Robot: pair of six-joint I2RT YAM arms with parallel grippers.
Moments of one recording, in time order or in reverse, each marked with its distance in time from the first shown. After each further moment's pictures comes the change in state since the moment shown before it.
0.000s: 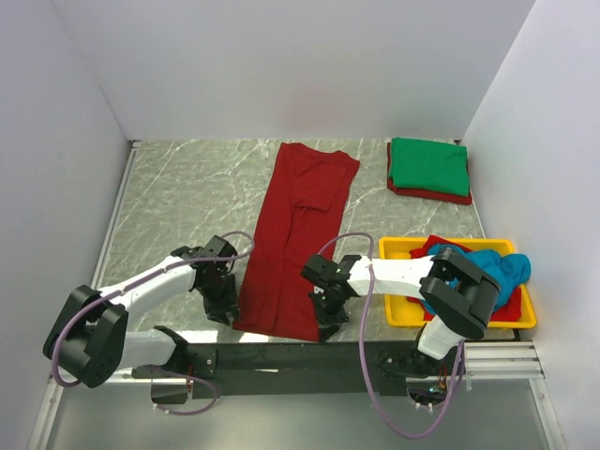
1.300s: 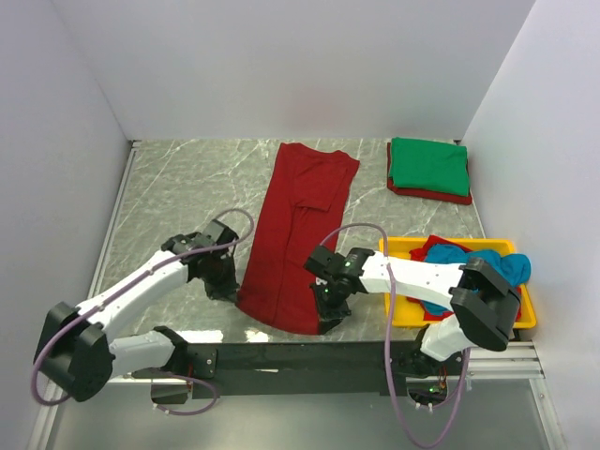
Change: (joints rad) left arm -0.039 -0.070 0.157 -0.089 -0.089 -0.025; right arm 0.000 -0.129 0.064 -0.124 0.033 0.017
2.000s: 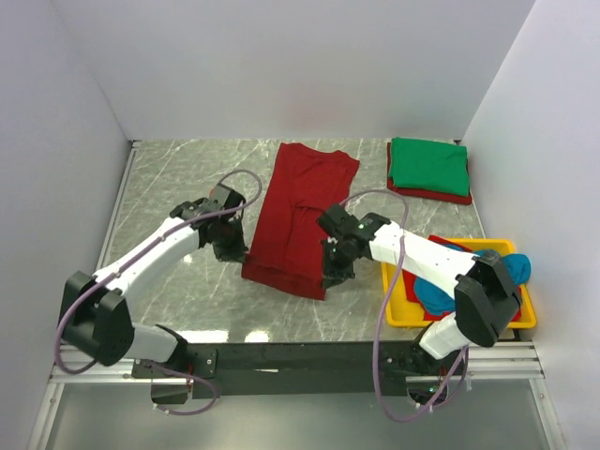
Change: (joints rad) left arm 0.057 0.185 0.298 0.036 -0.101 0.084; right arm -0.227 0.016 0.198 -0.090 0.130 -0.022
